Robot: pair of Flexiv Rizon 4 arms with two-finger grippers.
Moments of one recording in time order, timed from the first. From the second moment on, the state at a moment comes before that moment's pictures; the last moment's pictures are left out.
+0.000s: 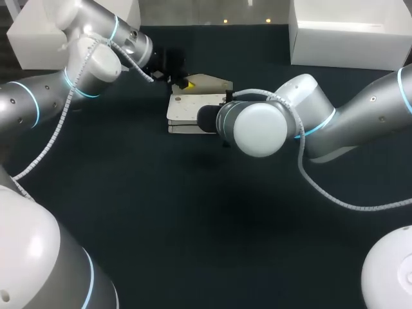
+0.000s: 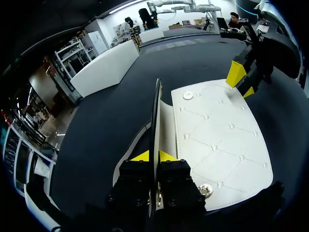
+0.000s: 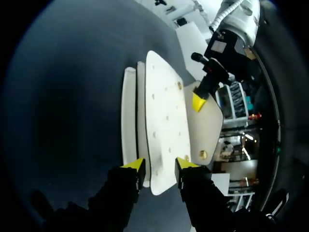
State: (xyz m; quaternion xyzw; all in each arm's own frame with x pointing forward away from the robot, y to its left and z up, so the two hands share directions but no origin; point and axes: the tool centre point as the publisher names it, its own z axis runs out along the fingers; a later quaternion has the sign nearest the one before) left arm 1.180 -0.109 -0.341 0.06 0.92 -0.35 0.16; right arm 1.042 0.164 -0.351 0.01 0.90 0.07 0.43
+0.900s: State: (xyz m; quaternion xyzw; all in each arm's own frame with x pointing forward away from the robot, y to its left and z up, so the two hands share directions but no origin) left arm 1.156 -0.097 -0.269 0.05 0.93 -0.35 0.13; right arm 1.006 0.165 -0.271 -0.02 0.90 0.04 0.43
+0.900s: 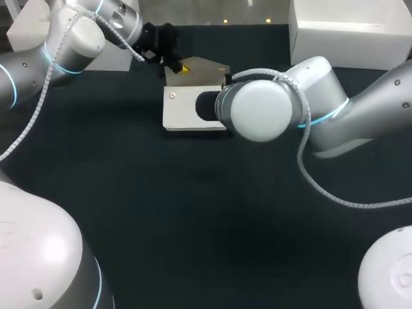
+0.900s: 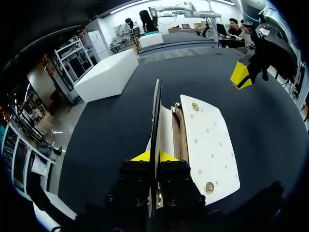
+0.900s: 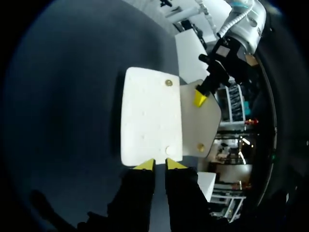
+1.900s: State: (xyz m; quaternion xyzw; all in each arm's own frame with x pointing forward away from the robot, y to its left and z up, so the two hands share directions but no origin) left arm 1.141 -0.094 -0.244 0.04 0.93 -0.35 0.12; right arm 1.035 0.177 -0.241 -0.01 0.93 0.06 0.37
